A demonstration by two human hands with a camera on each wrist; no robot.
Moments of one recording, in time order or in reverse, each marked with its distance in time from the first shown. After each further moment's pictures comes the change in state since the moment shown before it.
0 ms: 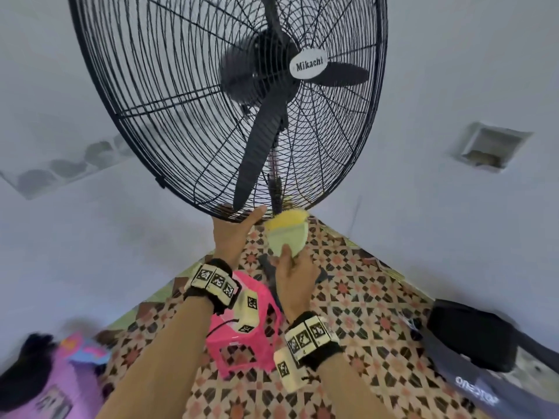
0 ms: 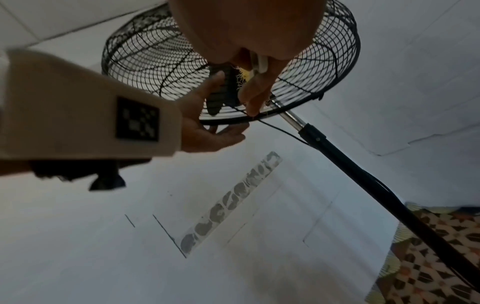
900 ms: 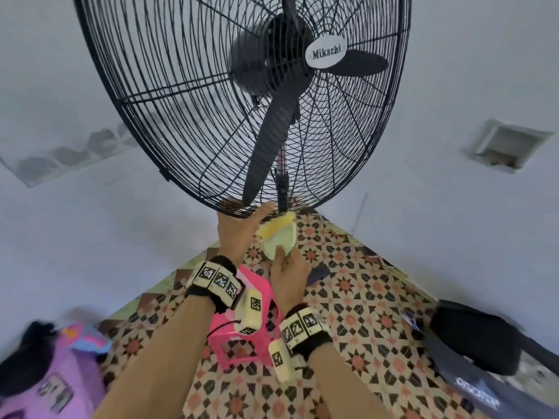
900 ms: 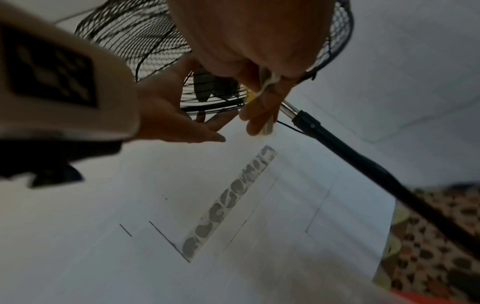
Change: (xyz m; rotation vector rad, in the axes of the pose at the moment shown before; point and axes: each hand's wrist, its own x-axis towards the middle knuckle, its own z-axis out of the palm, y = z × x) left_hand 0.002 0.005 -0.003 0.057 0.022 0.011; right_hand -0.006 0.021 0.032 -0.008 -0.087 0.070
